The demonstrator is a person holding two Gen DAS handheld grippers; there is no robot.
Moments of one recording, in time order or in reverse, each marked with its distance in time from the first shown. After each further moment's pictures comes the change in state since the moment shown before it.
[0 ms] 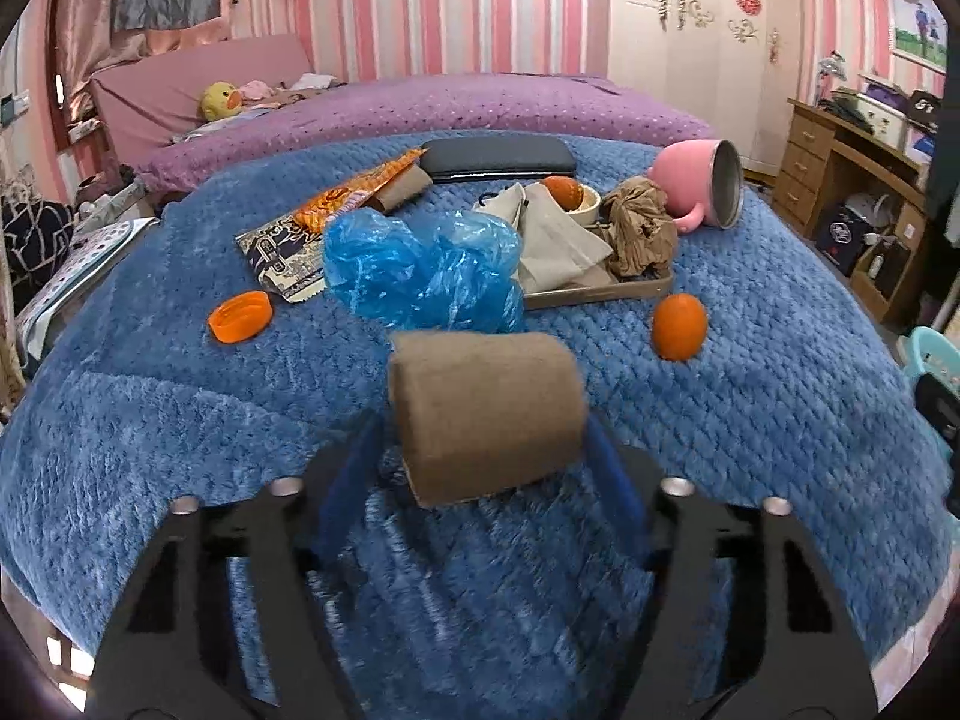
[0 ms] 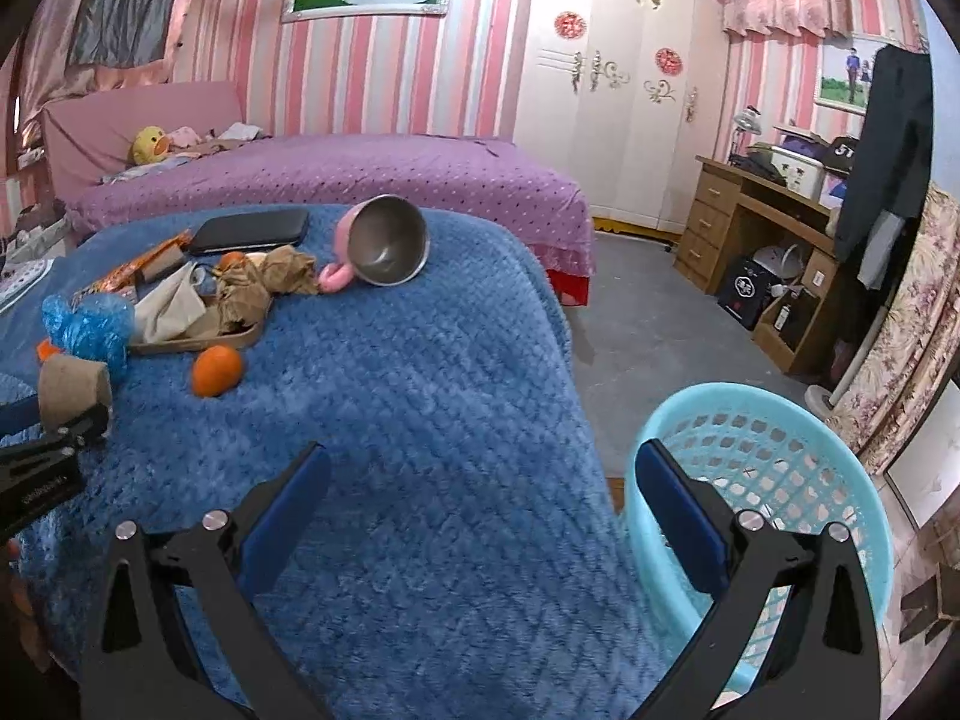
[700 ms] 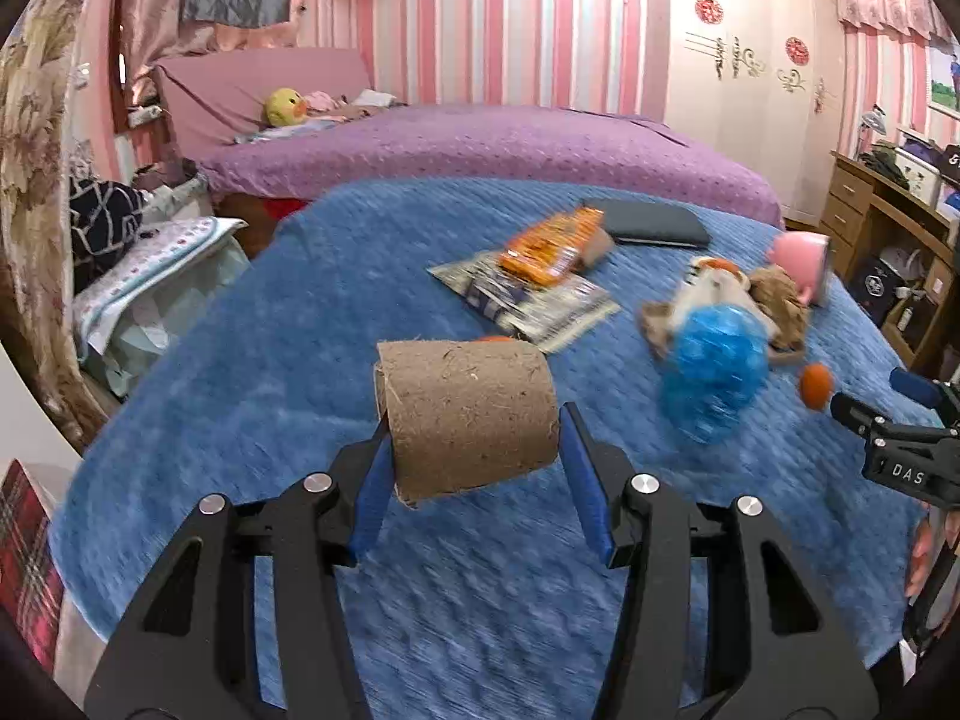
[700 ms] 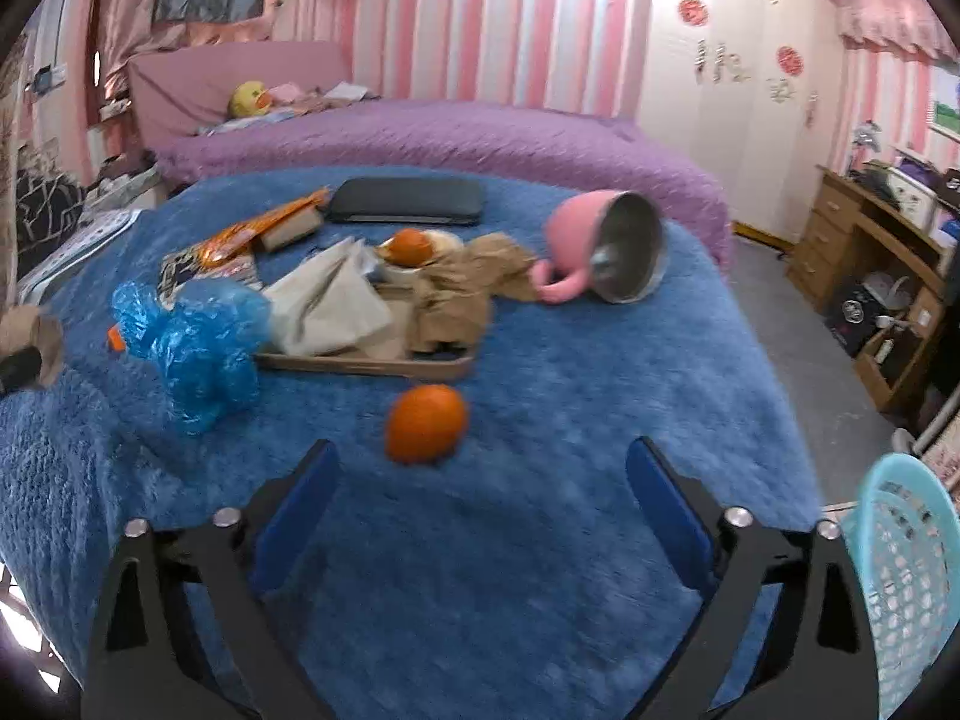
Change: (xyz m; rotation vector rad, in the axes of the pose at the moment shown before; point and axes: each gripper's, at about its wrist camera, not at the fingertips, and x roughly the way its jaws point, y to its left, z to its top) left arm -0.033 0.137 0.016 -0.084 -0.076 0.096; right arm 0.045 0.119 0.032 -0.124 0.090 0.245
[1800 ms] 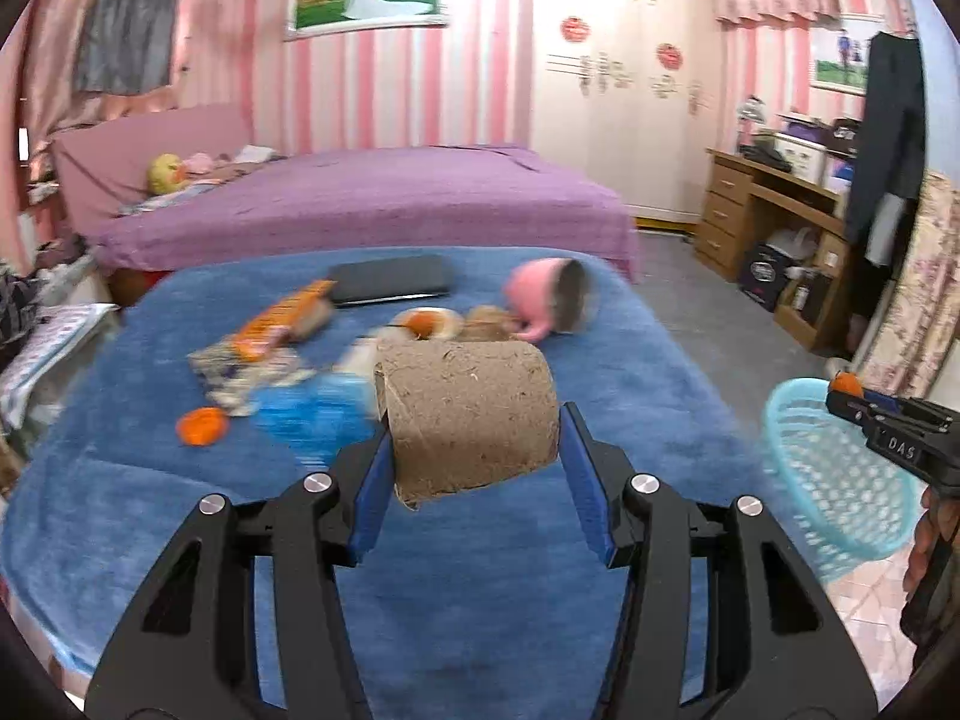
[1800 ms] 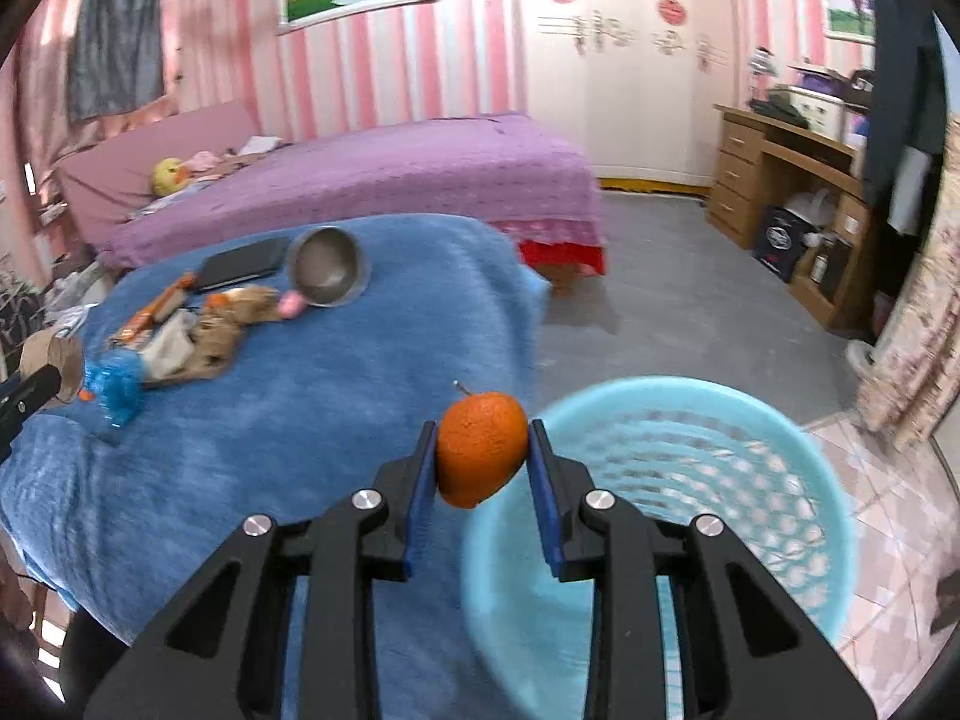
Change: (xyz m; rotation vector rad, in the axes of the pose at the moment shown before) left arm -0.075 -0.204 0.005 0.138 -0.087 -0.262; right arm -0.121 -0.222 -0.046 0.233 -0.028 -0.102
